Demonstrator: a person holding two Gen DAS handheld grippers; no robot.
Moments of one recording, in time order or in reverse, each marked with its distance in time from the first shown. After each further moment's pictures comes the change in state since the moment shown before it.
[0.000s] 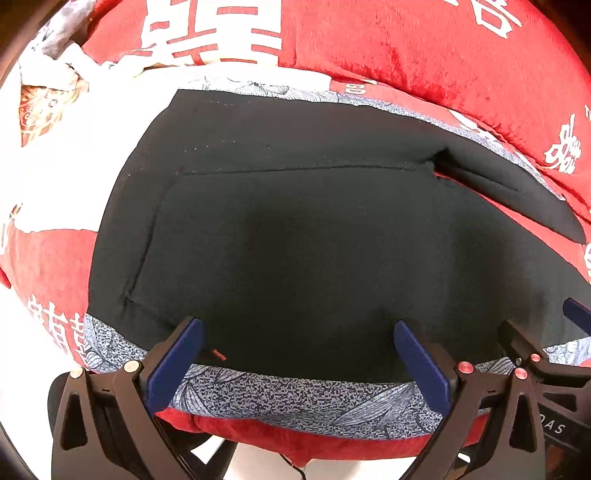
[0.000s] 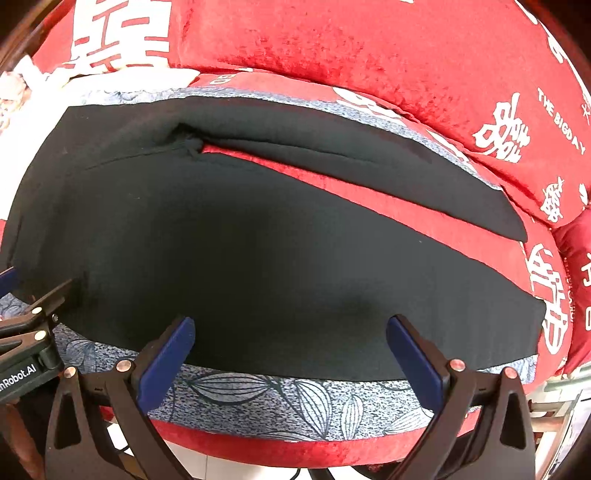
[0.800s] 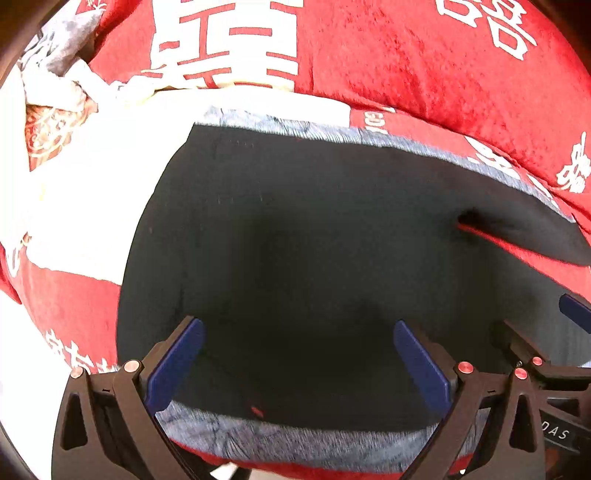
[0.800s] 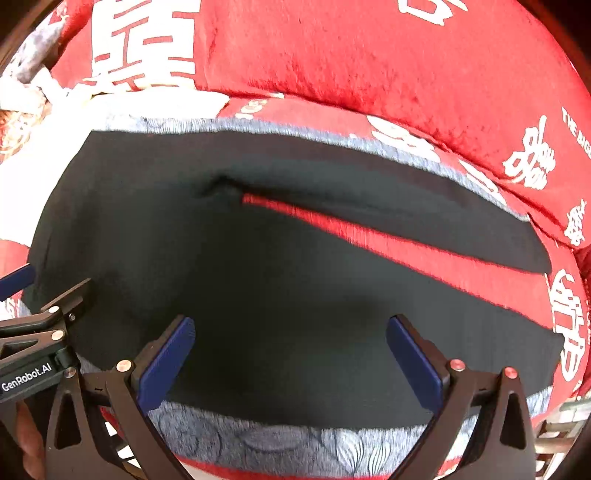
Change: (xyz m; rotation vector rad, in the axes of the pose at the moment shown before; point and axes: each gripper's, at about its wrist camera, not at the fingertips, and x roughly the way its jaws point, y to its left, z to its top) left arm -0.005 0.018 0.050 0.006 -0.053 0.046; right arm -0.001 0.017 0.044 -0.014 -0.076 0.103
